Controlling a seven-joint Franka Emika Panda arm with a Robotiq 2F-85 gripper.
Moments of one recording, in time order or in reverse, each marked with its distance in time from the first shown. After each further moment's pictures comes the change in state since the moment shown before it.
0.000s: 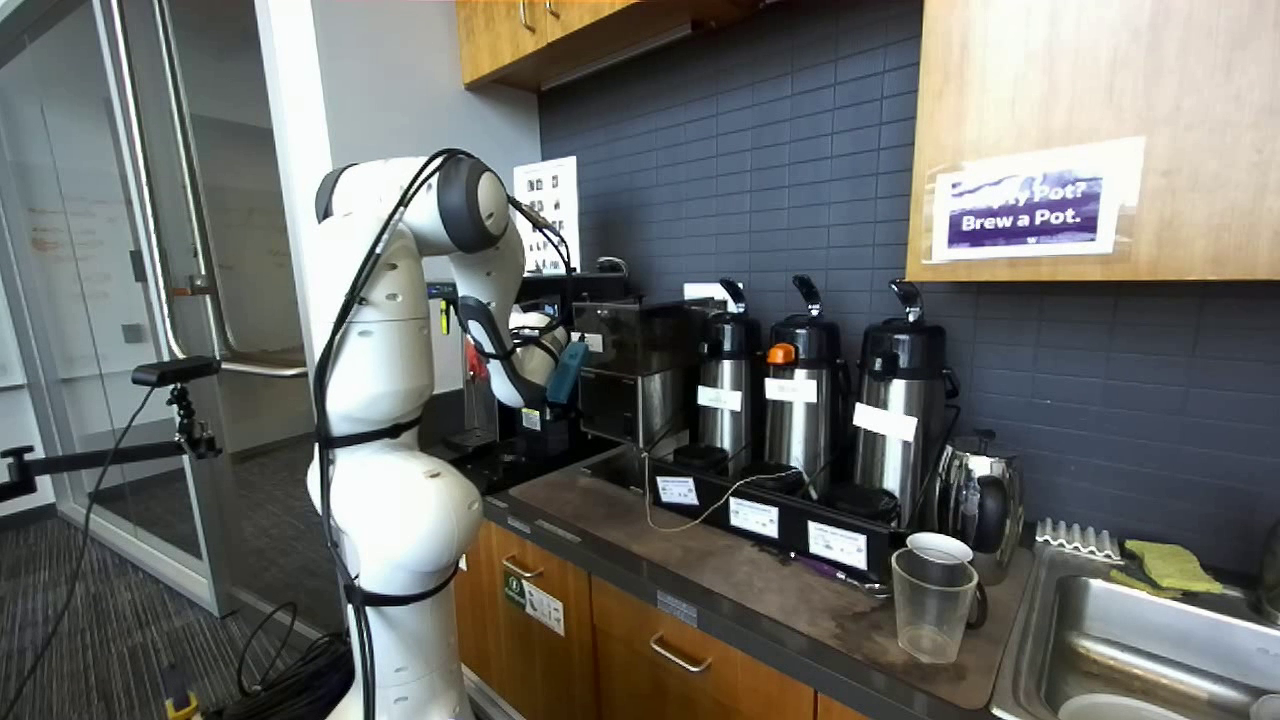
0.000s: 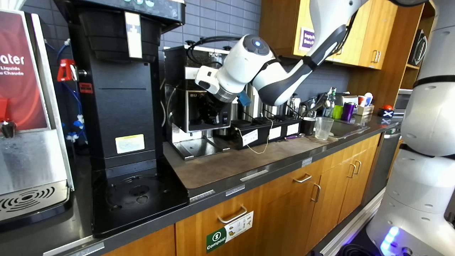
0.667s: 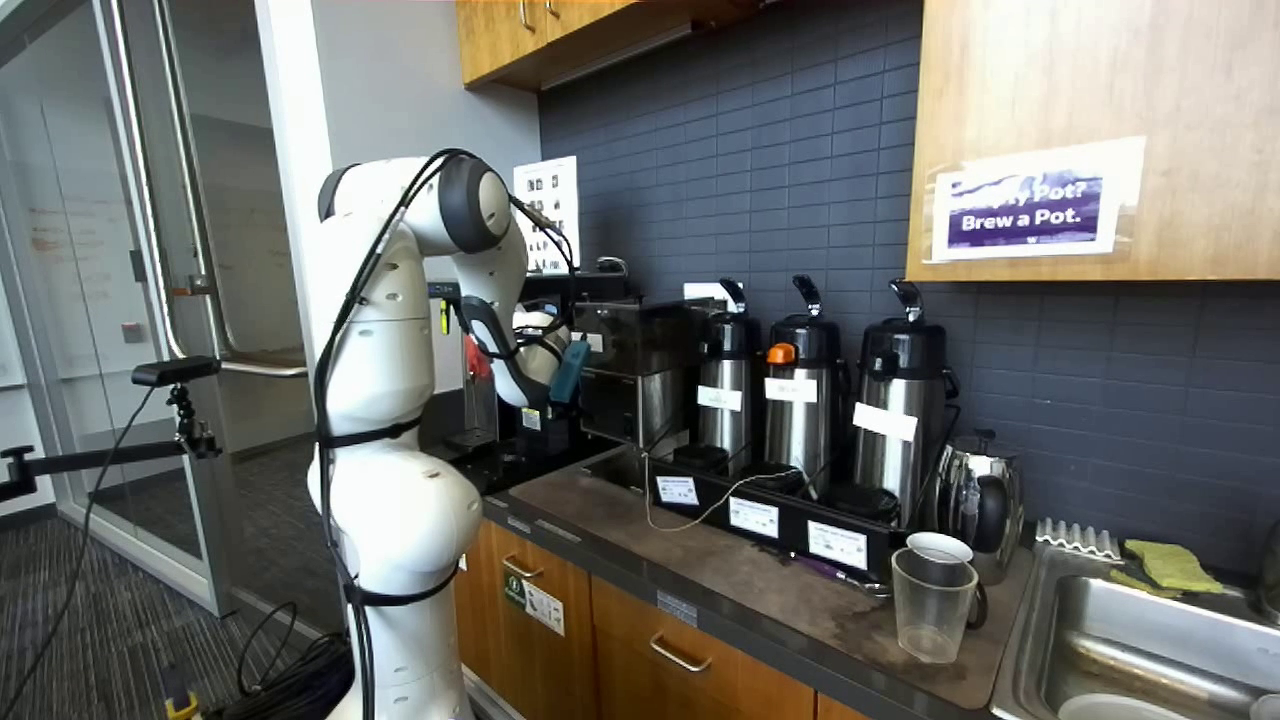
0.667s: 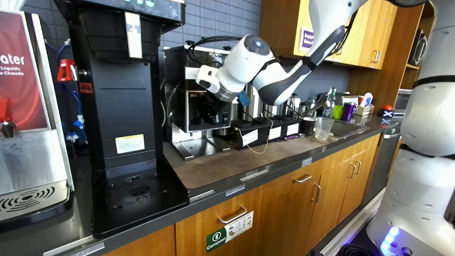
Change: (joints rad) arm -0.007 0.005 -0.007 0.008 -0.019 0.023 0.004
